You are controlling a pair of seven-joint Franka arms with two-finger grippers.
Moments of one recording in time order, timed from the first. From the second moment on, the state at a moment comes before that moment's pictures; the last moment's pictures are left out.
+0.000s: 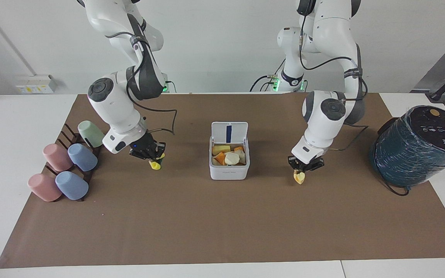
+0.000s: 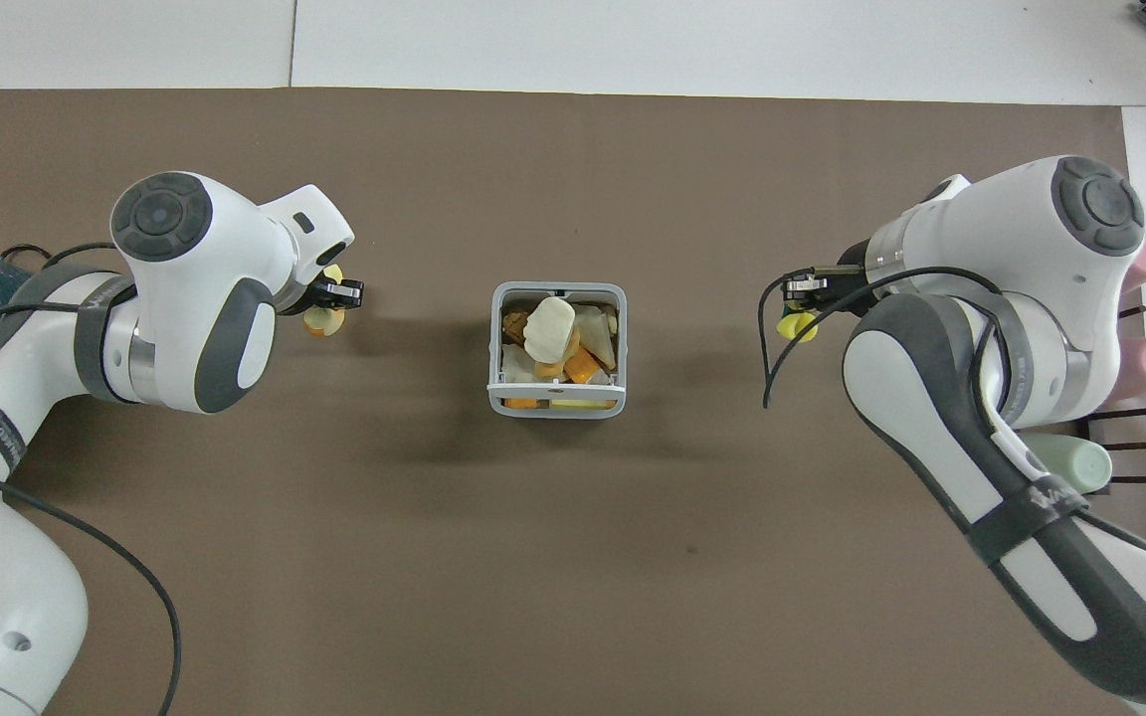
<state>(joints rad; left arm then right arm) -0.26 0.32 0.01 -1.81 0.00 2.18 -0.08 -0.04 0.23 0.28 -1.81 0.28 2.17 0.24</state>
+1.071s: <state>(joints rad) -0.17 0.21 0.02 -1.60 -0.01 1.70 -0.08 0.24 0.34 0.28 -1.79 0.54 2.44 0.74</state>
